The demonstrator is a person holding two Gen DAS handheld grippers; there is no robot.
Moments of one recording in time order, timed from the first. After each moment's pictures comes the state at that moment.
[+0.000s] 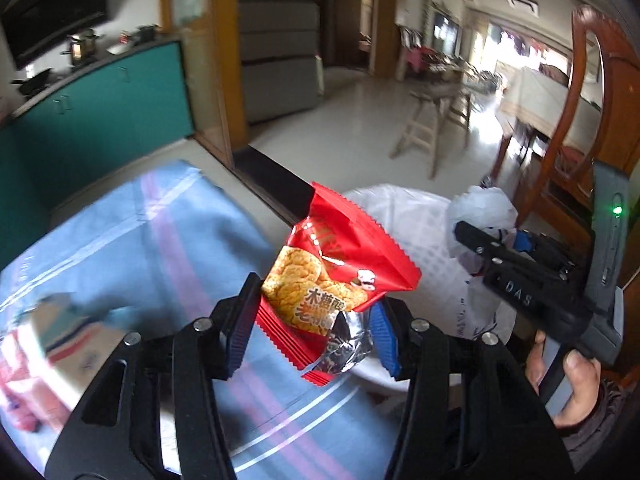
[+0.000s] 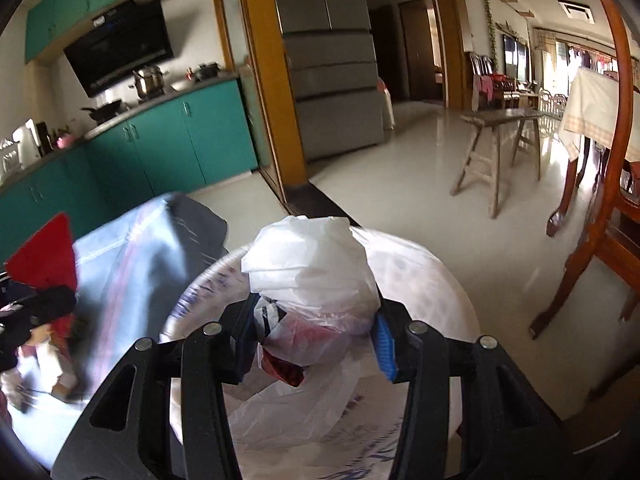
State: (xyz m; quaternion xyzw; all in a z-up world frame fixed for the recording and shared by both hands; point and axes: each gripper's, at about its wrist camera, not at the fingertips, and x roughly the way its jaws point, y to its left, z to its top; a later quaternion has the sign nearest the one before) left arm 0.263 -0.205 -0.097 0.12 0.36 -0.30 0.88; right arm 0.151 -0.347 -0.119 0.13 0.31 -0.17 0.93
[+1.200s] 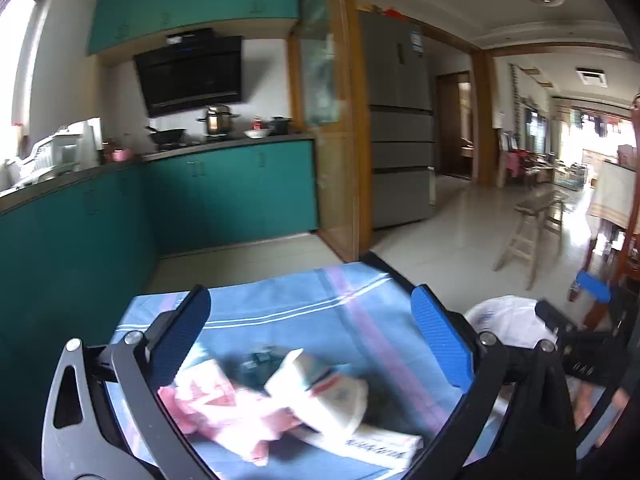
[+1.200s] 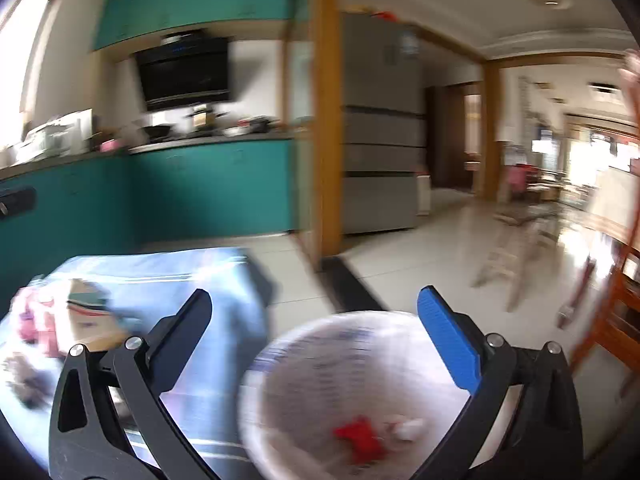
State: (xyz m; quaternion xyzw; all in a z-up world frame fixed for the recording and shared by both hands) left arm 0.233 -0.023 -0.021 0.05 0.16 -0.09 0.98; right arm 0.160 -0.241 -0.052 0.02 0.19 -0.09 0.98
